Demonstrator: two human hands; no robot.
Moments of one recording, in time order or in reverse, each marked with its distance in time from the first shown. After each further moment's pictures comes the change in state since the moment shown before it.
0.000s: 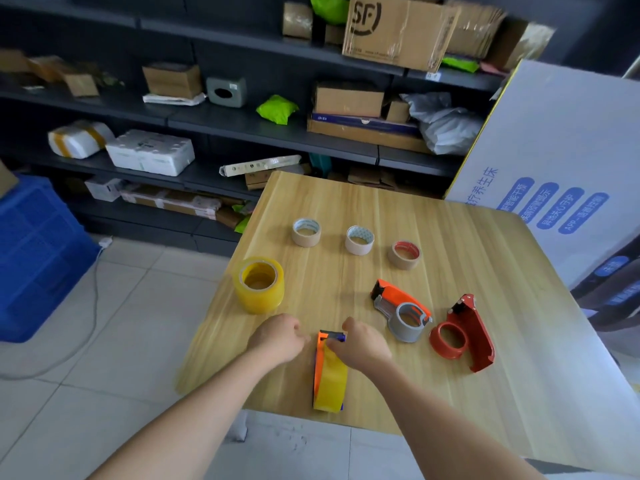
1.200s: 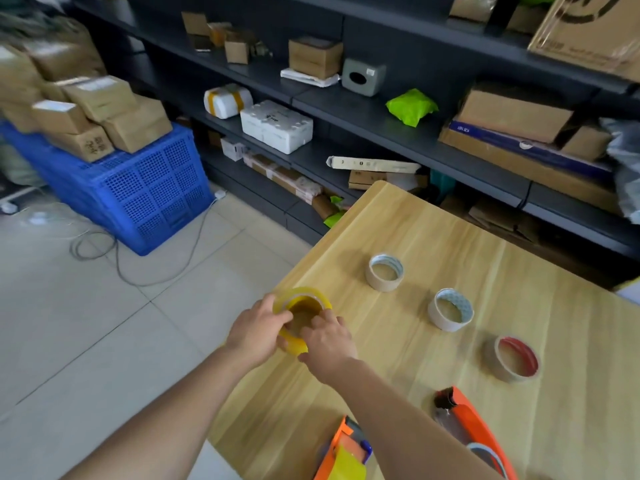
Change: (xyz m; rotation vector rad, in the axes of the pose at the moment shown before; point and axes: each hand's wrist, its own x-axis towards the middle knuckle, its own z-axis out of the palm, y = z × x) left_hand 0.096 -0.066 -0.048 0.197 0.241 -0.195; right_hand 0.161 -0.111 0.022 -0.662 -0.024 -0.940
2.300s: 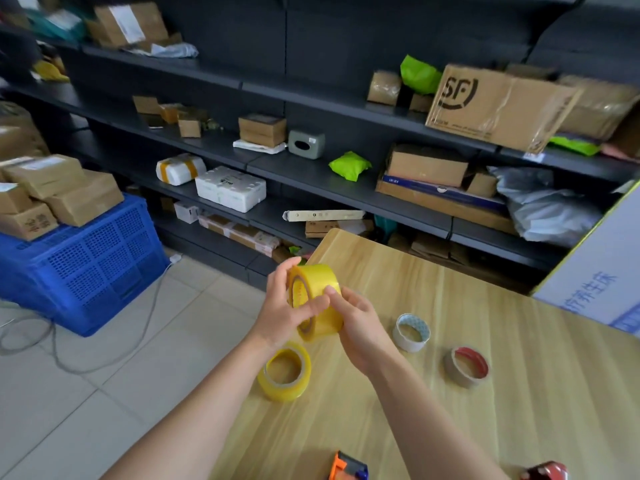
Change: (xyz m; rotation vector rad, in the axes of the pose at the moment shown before) left_hand -0.002 0.070 -0.112 -1.283 0.235 0.278; right_hand -0.056 0.021 -0.130 1.863 0.477 0.172
